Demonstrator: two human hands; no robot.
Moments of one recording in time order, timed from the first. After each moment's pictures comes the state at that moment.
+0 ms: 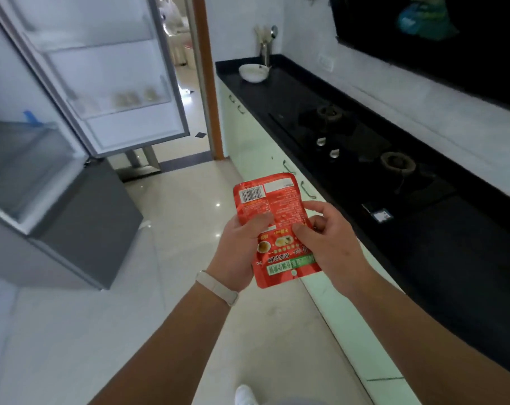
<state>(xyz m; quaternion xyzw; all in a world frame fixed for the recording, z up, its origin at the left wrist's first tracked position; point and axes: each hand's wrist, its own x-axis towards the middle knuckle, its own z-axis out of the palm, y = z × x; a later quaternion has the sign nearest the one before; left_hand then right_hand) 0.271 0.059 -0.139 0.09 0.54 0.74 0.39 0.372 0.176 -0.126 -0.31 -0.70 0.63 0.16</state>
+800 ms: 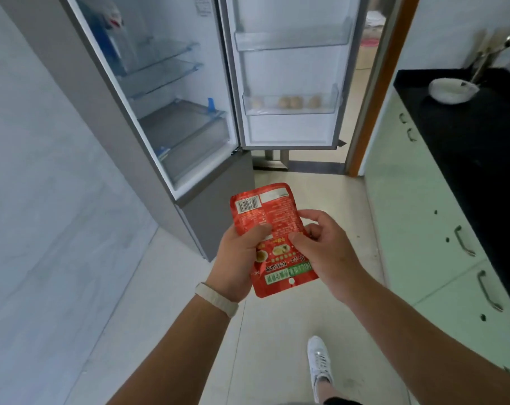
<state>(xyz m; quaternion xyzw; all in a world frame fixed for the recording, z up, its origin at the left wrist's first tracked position) 0.072 -0.062 -0.143 -0.11 0.57 0.80 0.15 0.083 0.091 -0.152 -0.09 -0.74 0.67 -0.04</state>
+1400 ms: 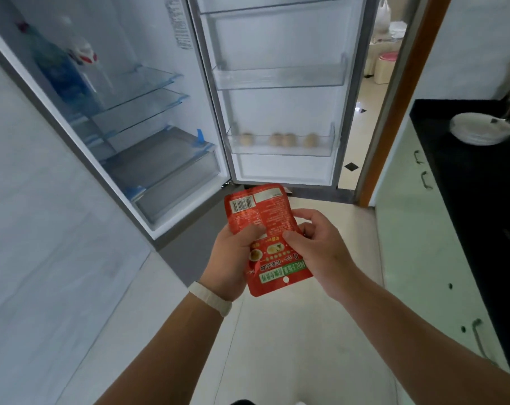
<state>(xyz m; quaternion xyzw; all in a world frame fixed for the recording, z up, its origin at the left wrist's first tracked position) -0.137 0.059 -0.119 -0.12 0.57 0.80 0.12 -0.143 0.214 -0.130 -0.04 -0.72 0.69 -0.07</state>
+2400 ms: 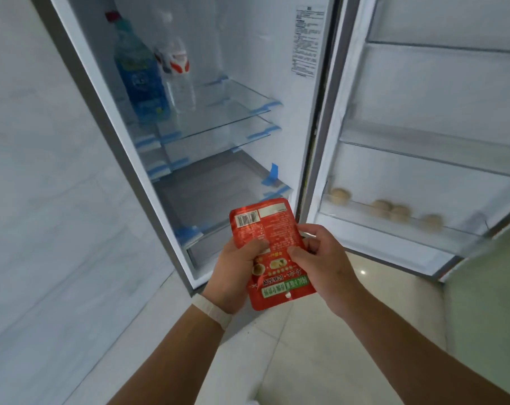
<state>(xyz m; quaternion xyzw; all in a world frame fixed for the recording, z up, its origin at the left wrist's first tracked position) -0.389 -0.177 -0.140 -0.20 0.53 0.83 0.03 -0.422 -0.025 -0.135 0.02 -0.75 0.64 -0.14</state>
